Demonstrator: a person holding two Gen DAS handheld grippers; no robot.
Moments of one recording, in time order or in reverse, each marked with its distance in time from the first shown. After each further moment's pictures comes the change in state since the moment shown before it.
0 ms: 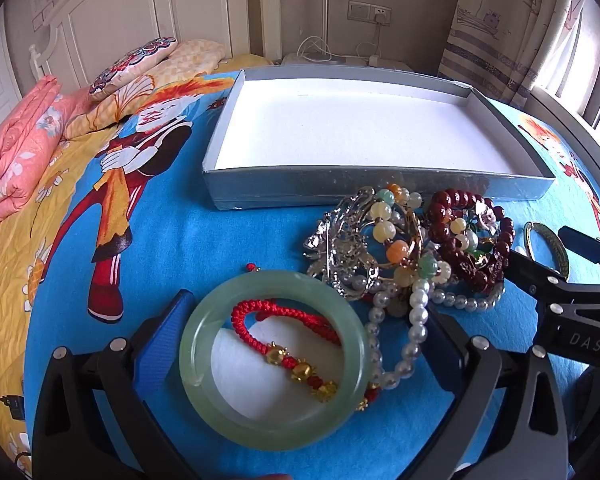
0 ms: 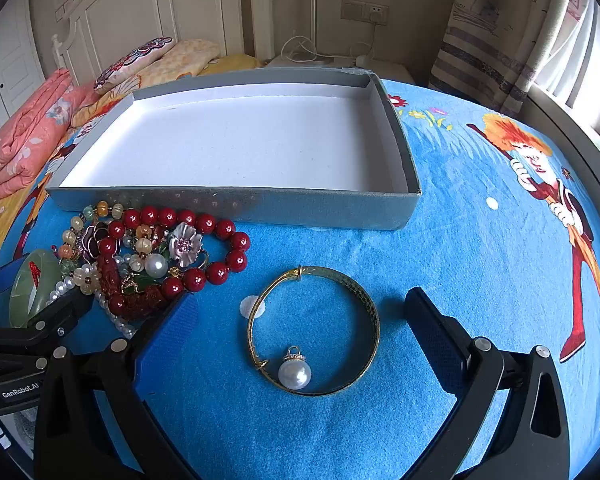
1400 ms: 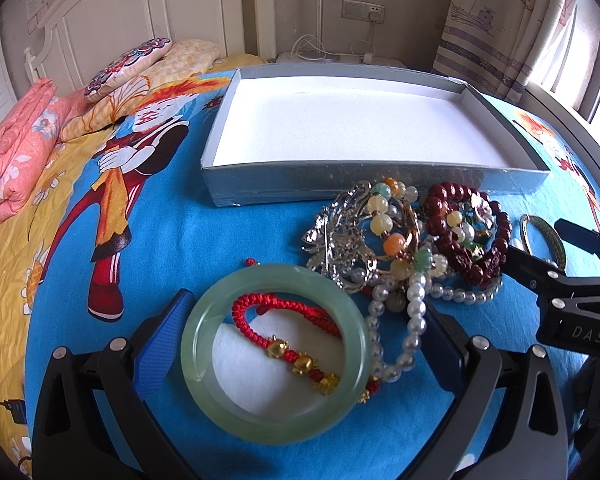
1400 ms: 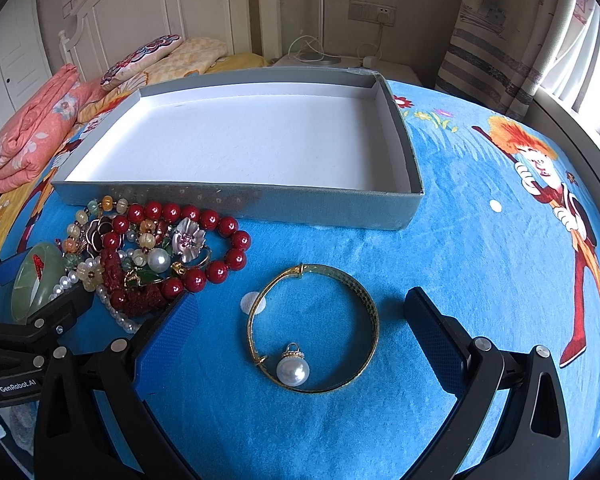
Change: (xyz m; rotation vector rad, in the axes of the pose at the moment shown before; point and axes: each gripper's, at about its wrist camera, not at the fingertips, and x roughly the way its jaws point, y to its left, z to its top) left arm -0.002 0.000 -0.002 0.030 0.010 -0.021; right arm -0.001 -0.002 0.000 -0.034 0.003 0.031
